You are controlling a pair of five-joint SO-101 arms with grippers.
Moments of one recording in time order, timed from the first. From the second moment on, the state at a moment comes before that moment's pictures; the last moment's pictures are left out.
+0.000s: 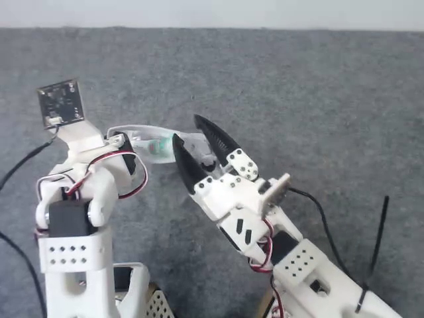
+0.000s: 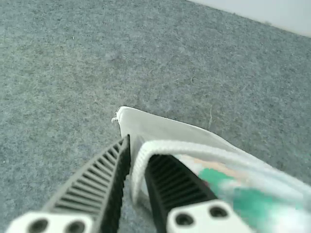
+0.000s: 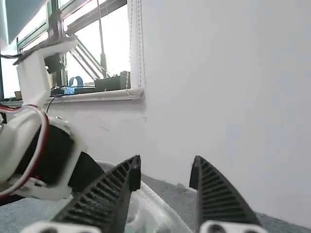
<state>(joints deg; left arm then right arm) -8.5 -55.8 40.4 69.7 18.2 -45.2 -56.7 82.3 -34.1 -6.1</state>
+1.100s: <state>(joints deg) -17.8 -55.7 40.6 68.8 18.3 -49.7 -82.1 78.6 16.9 -6.1</state>
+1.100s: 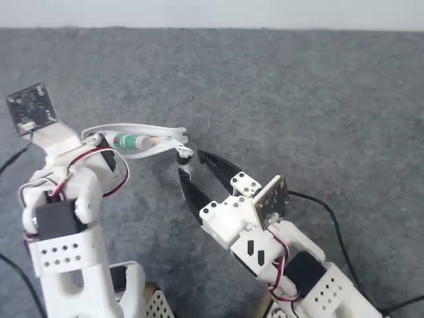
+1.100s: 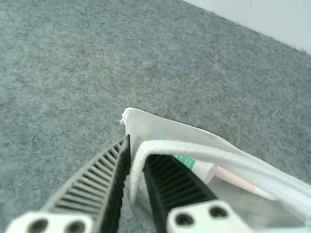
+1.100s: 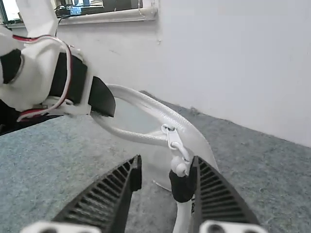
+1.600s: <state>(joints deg) -17.8 -55.7 40.6 68.8 18.3 -49.7 -61.4 78.6 1.8 -6.1</state>
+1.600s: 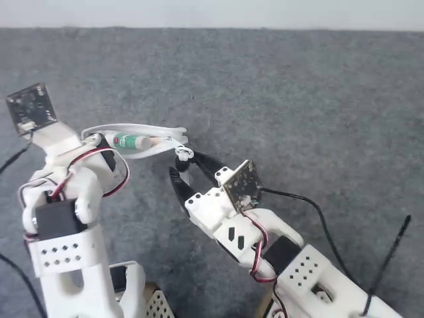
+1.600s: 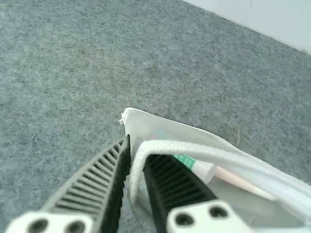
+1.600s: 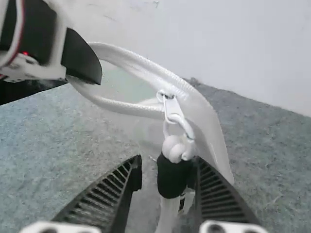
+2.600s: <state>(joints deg) -17.8 -55.7 40.6 68.8 18.3 -48.9 -60.7 78.6 -2.6 -6.1</state>
